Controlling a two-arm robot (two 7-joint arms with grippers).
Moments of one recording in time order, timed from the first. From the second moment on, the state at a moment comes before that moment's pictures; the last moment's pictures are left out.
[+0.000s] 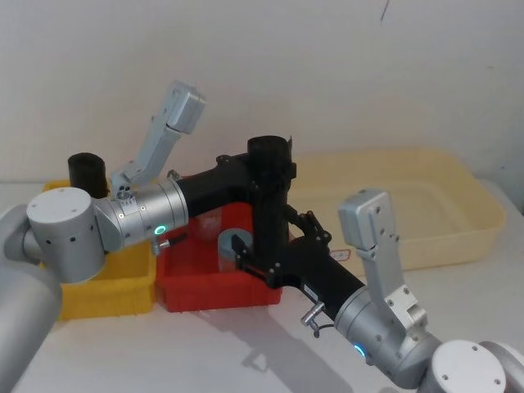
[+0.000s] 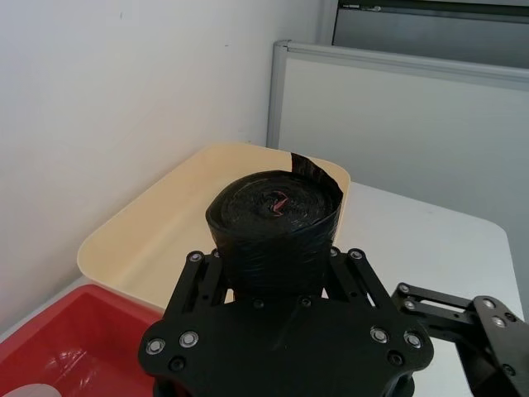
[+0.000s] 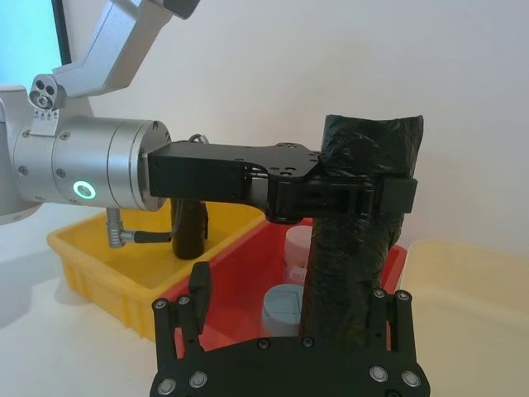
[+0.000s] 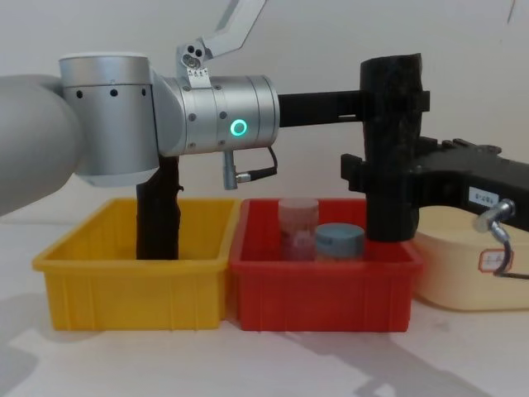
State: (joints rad) left arm -0.85 0.08 0.59 -0.95 -0.52 0.08 -0.77; right arm 0.11 0.30 -0.35 -1.76 0.22 0.09 0.19
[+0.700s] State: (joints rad) left arm -0.85 0.07 0.59 -0.95 -0.52 0.08 -0.78; right arm 0.15 0.27 -0.33 -1.68 0.21 0.09 0.19
